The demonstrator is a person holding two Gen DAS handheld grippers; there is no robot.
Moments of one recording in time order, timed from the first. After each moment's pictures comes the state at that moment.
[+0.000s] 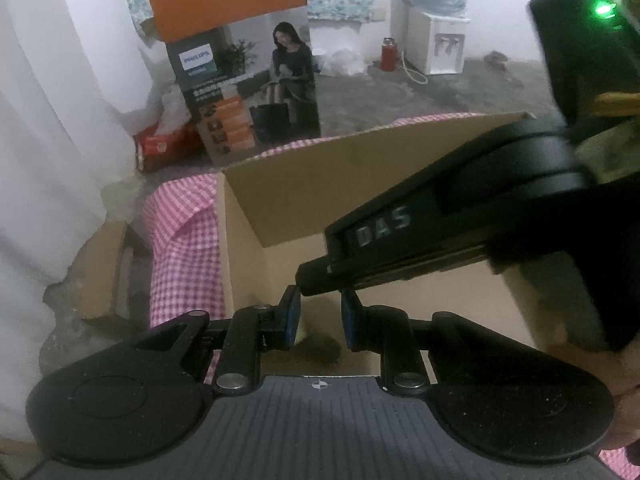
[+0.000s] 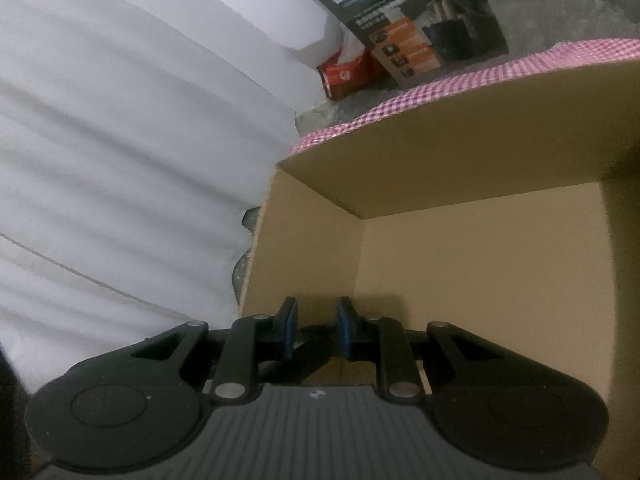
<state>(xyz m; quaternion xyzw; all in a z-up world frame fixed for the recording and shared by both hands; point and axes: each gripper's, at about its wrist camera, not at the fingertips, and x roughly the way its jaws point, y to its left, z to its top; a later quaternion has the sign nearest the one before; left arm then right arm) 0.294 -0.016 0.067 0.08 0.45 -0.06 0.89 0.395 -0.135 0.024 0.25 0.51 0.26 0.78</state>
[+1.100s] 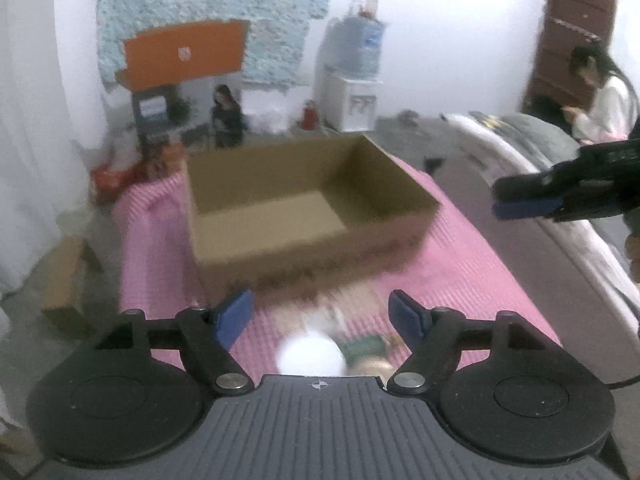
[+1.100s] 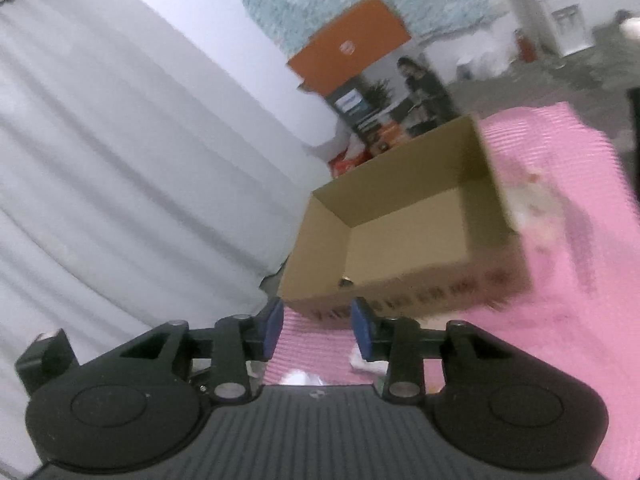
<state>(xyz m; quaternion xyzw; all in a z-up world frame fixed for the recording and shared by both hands) 0.082 -0.010 0.126 0.02 0.37 -0.18 0.91 0.127 -0.294 0.124 0.28 0.36 0.23 0.86</state>
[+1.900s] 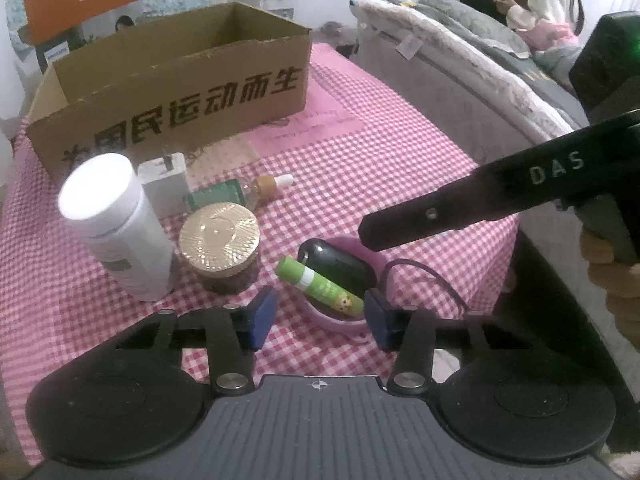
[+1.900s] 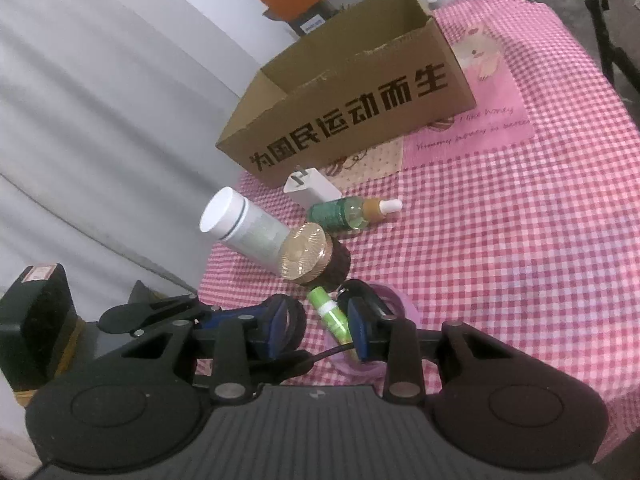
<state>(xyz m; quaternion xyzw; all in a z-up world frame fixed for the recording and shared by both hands) 0.038 -0.094 0.016 0.08 0.45 -0.28 0.85 0.040 -0.284 -0.002 0.24 0.45 0.22 0.83</state>
